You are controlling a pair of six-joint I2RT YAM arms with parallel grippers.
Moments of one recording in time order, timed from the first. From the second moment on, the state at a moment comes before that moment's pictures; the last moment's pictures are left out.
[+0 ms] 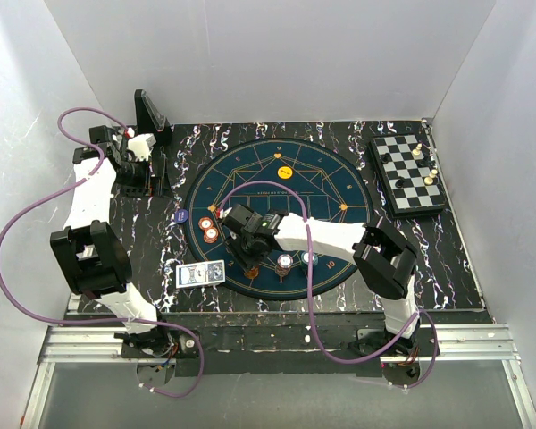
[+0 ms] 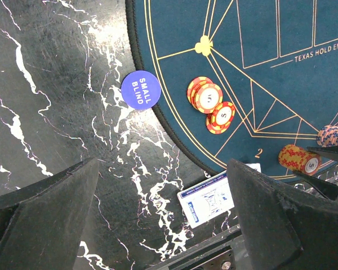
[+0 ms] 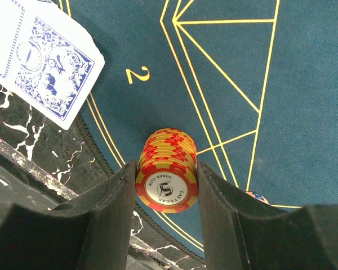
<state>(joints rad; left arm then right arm) 0.23 1.69 1.53 -1.02 0.49 0.32 1.11 1.94 1.46 -0.64 0.01 0.33</state>
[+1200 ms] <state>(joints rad) 0.23 1.69 1.53 -1.03 0.49 0.32 1.12 1.96 1.46 -0.64 0.00 0.34</state>
